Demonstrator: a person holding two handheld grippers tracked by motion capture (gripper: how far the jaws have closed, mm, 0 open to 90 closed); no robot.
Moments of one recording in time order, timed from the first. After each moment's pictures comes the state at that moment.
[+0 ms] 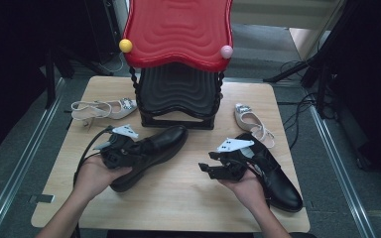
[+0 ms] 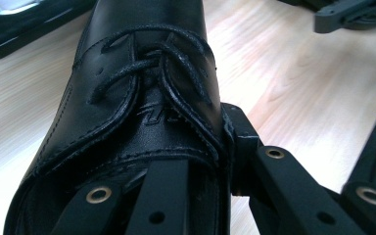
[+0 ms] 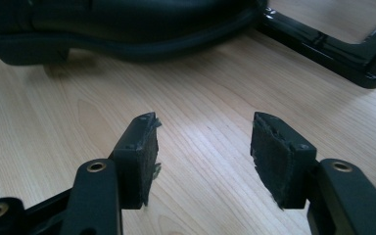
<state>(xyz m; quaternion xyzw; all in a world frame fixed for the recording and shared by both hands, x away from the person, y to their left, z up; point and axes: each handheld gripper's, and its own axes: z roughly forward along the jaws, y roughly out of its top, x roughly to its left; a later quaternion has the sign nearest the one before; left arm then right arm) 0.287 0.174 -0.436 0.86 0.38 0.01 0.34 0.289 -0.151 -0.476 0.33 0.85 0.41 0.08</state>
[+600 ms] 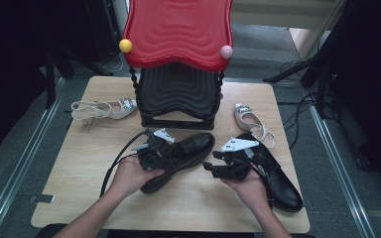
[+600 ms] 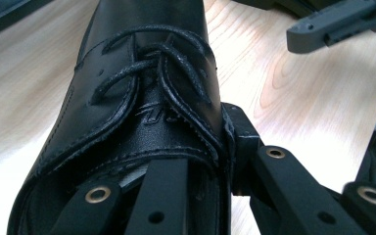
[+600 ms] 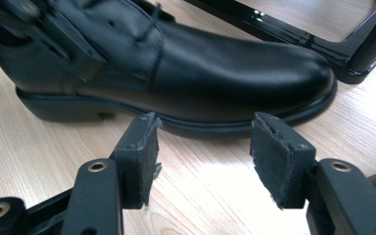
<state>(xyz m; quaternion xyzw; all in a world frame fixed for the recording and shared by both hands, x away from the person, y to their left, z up) 0.300 0.099 -0.461 0.87 0.37 -0.01 0.33 0.290 -0.159 -0.475 0.34 0.84 0.42 0.09</state>
